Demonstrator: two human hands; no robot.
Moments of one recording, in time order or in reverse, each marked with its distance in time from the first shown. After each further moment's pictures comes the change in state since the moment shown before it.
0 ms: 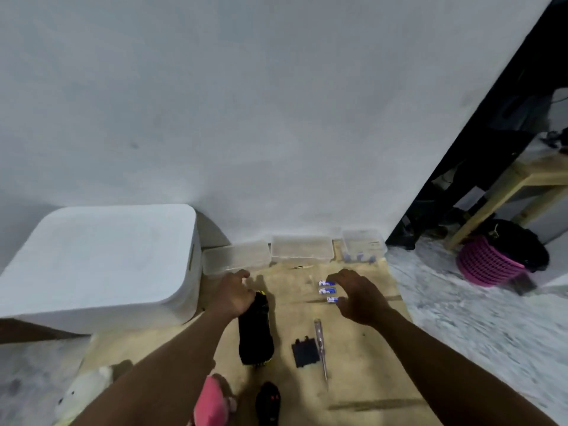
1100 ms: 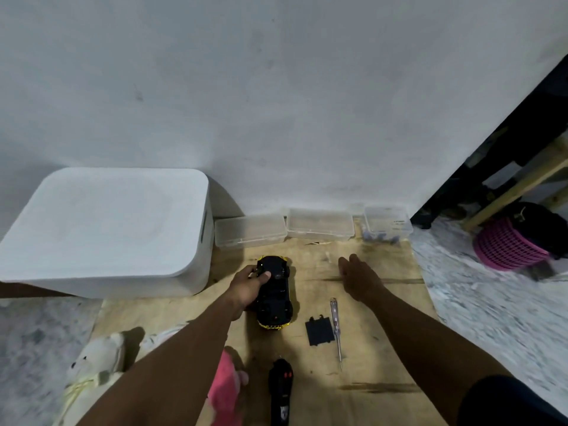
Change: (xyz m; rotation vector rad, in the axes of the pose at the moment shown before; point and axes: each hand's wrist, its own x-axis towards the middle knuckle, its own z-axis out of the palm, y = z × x) left_hand 0.002 -0.041 0.048 -0.862 -0.221 -0.392; right_hand 0.038 0.000 0.064 -0.117 -0.282 0.313
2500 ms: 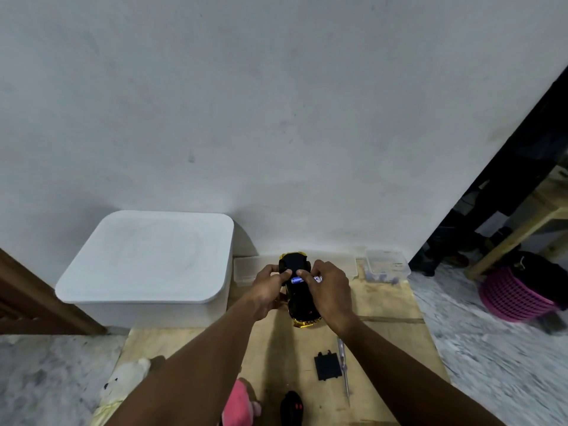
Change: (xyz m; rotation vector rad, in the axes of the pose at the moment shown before) left_hand -0.061 0.090 0.003 -0.125 -0.086 0.159; right_hand -0.050 -0.146 -0.103 0.591 0.508 0.070
